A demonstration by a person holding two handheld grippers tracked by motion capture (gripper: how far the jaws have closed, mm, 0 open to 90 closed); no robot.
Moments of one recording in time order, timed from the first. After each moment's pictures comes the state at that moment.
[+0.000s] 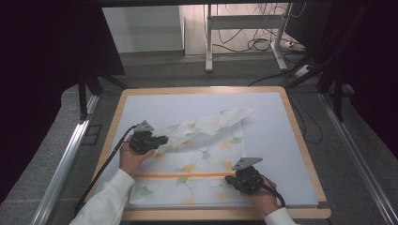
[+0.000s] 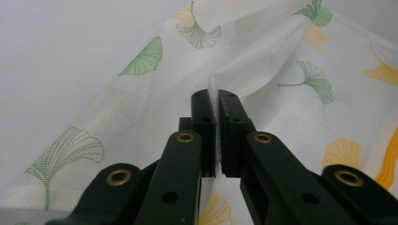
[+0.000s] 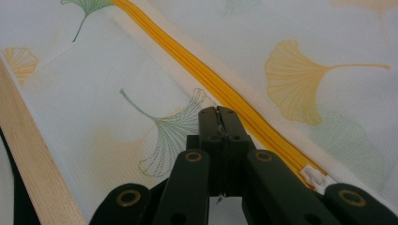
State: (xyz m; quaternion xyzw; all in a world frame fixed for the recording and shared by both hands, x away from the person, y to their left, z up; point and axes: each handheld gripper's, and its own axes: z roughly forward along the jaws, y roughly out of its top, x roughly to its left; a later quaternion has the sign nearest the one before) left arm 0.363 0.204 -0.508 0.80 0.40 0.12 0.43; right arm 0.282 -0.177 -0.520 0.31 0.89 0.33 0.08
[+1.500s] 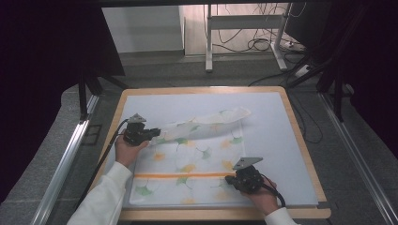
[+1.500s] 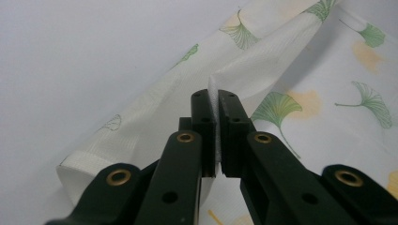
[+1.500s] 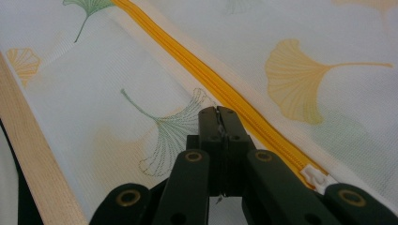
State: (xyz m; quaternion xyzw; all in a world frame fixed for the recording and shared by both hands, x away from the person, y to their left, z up) left arm 0.392 0.232 -0.514 0.77 0.45 0.13 0.43; right arm 0.283 -0.178 -0.520 0.32 0.89 0.33 0.07
